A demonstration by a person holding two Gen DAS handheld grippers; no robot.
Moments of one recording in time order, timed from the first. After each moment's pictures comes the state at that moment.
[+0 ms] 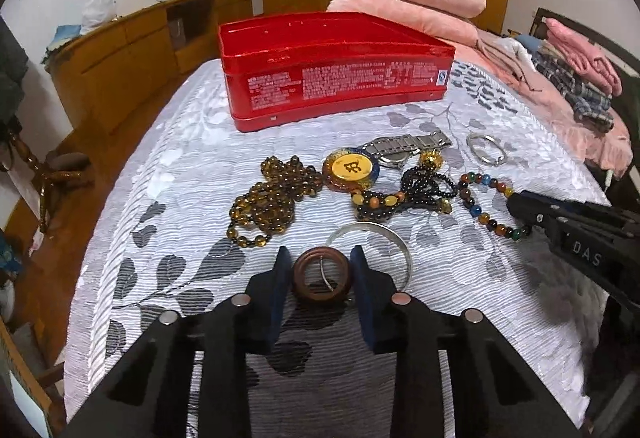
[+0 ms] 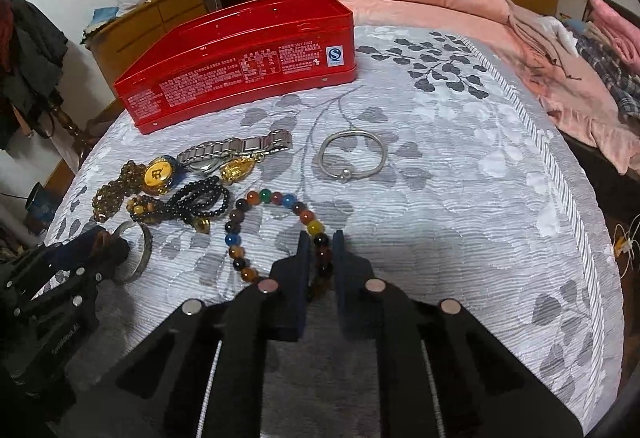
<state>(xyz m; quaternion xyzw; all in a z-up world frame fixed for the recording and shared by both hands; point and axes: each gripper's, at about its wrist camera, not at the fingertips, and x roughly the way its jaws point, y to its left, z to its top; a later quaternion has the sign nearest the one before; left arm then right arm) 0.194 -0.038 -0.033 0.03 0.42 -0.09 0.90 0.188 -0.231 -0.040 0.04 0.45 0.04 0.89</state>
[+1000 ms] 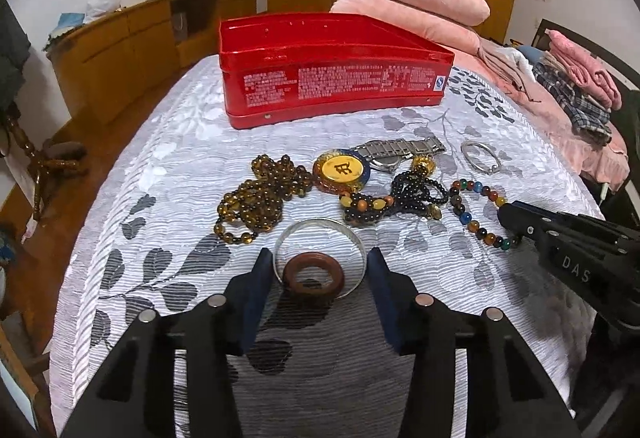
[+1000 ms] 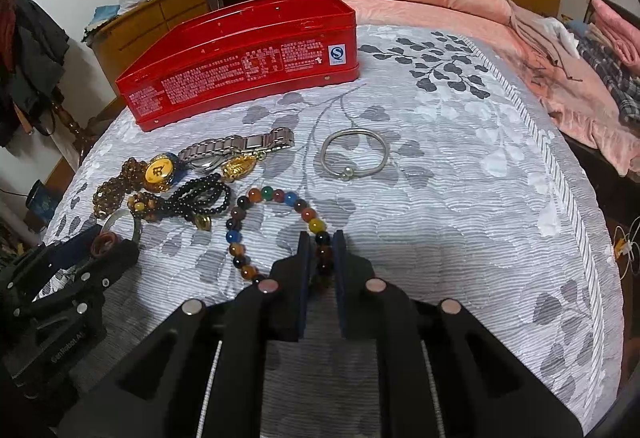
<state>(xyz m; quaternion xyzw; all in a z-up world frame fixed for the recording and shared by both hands) 0.195 -0.041 -0.034 0.01 0.42 -0.09 0.90 0.188 -0.230 -0.040 0.03 0.45 0.04 0.89</state>
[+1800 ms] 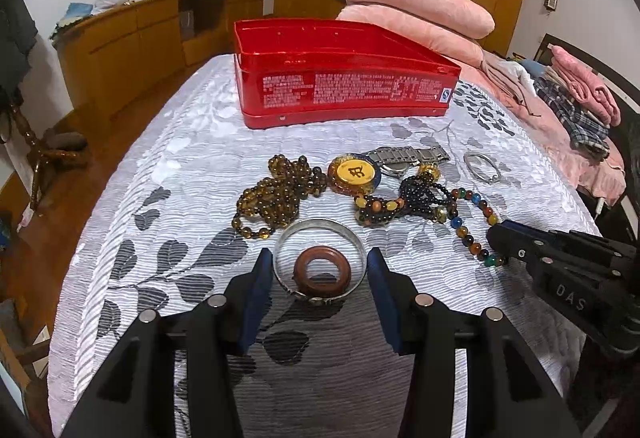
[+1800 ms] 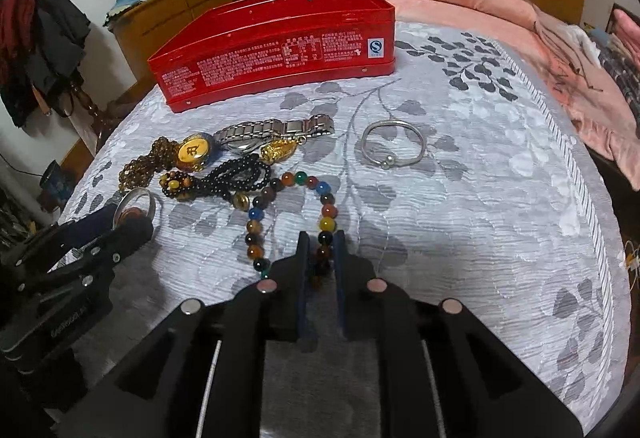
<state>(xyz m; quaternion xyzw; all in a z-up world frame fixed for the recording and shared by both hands) 0.189 -0.029 -0.030 -0.01 0.41 -0.09 0.91 0.182 -0.212 -0.040 0.02 0.45 0.08 0.89</state>
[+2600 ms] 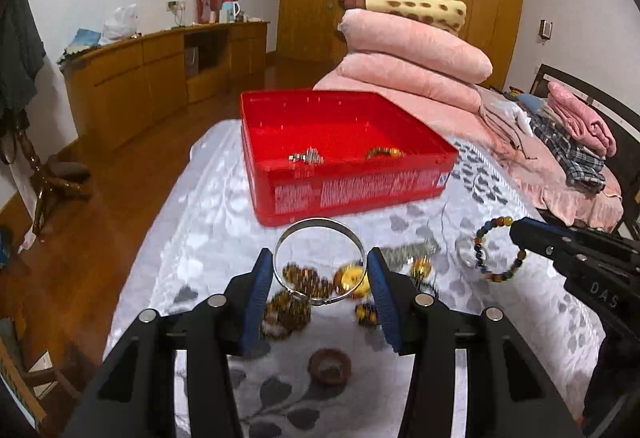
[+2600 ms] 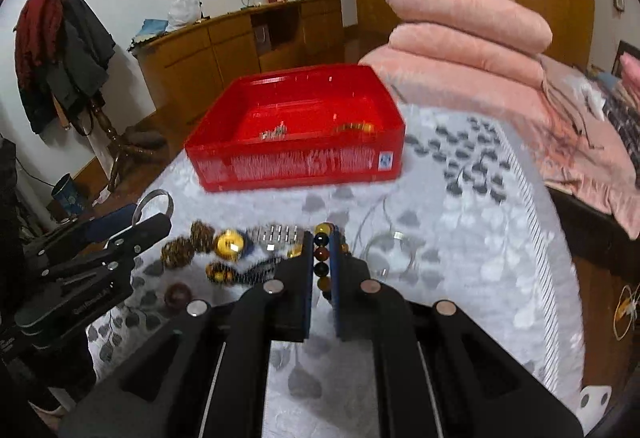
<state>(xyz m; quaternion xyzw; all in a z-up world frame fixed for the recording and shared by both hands) 0.219 -0.023 0.031 -0.02 0.34 -0.08 0.94 0.198 -0.217 0.040 0.00 0.37 0.11 0.92</state>
